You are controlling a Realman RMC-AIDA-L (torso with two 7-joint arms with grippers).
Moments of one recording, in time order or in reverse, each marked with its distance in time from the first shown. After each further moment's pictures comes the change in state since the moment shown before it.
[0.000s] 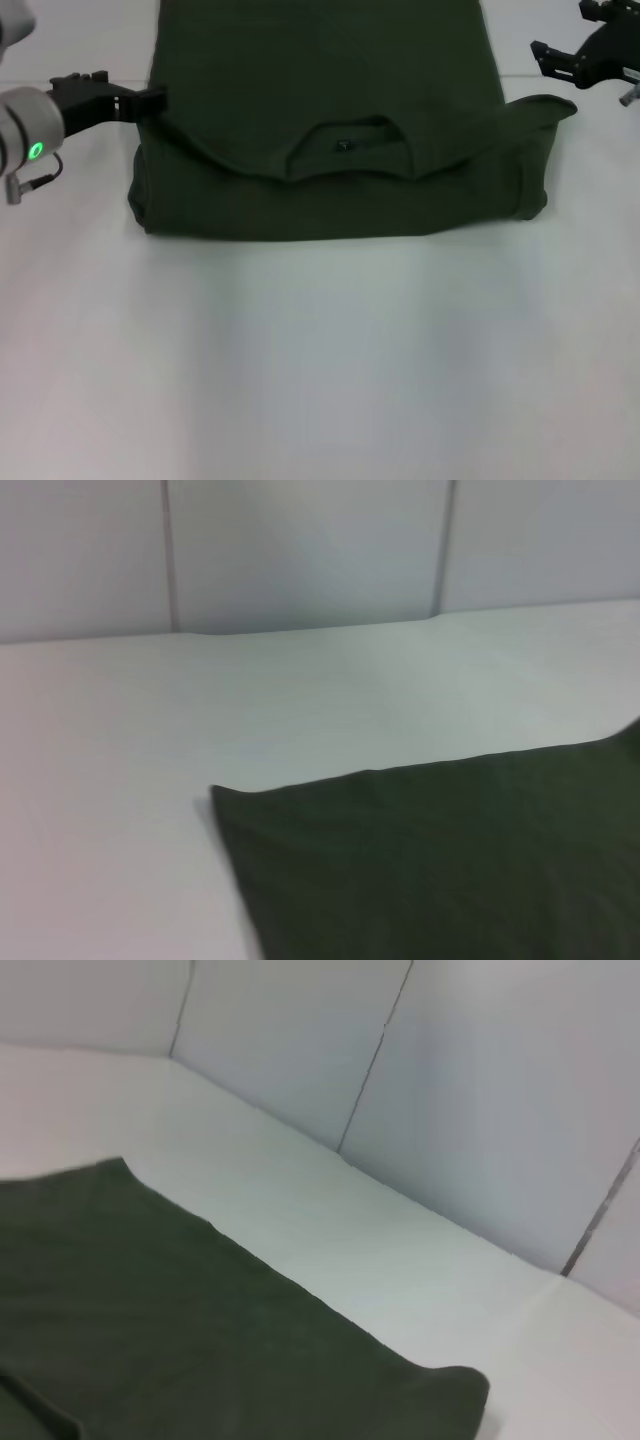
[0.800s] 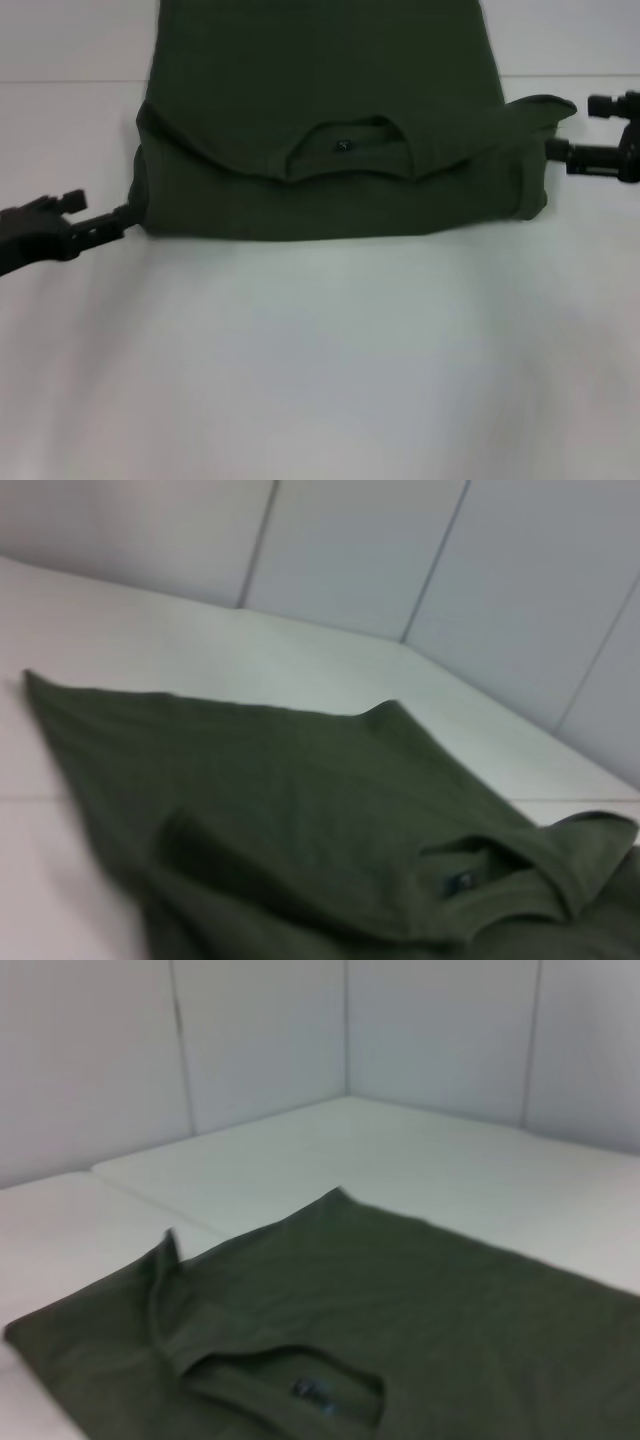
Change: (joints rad) left arm 0.322 -0.004 -0.252 0.161 -0.091 0.737 0.136; right arm -0.242 -0.013 -0.010 -0.320 -0.072 -0.600 0.438
